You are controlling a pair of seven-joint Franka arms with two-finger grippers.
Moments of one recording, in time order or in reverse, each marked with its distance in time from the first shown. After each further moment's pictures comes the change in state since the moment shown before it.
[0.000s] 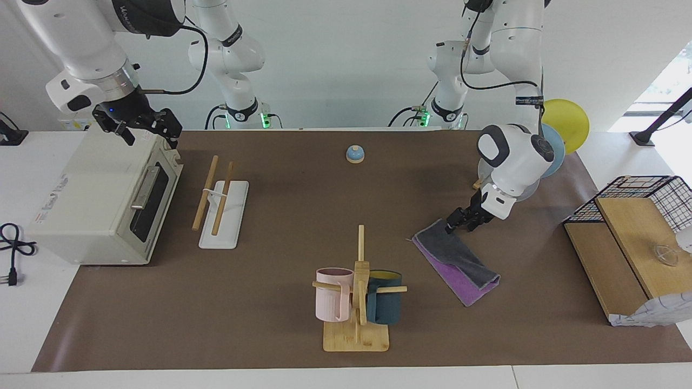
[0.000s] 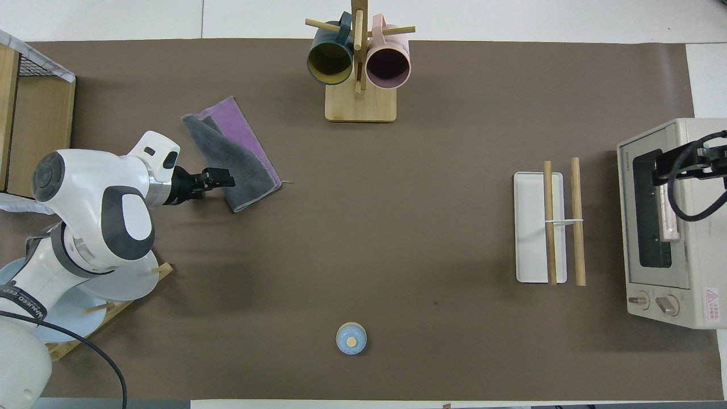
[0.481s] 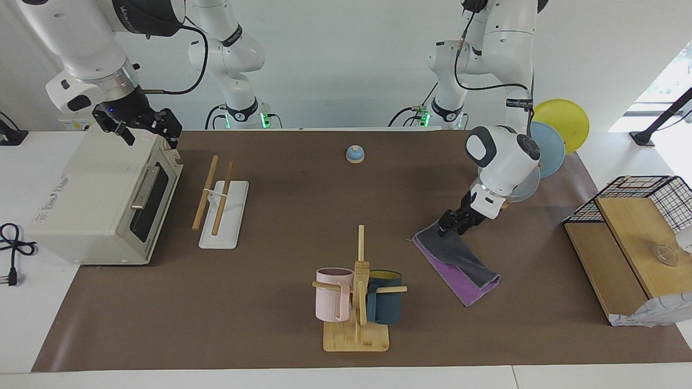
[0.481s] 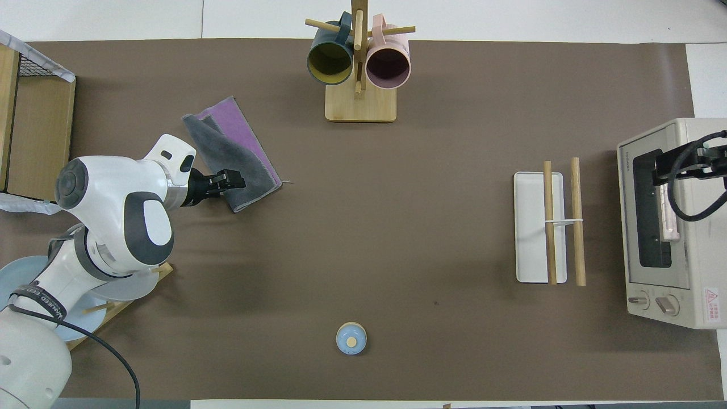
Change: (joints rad) left arm -0.045 0.016 -0.002 -0.017 -0.019 0.073 -0.011; right arm 0.000 0.000 0.000 0.000 0.000 0.000 0.000
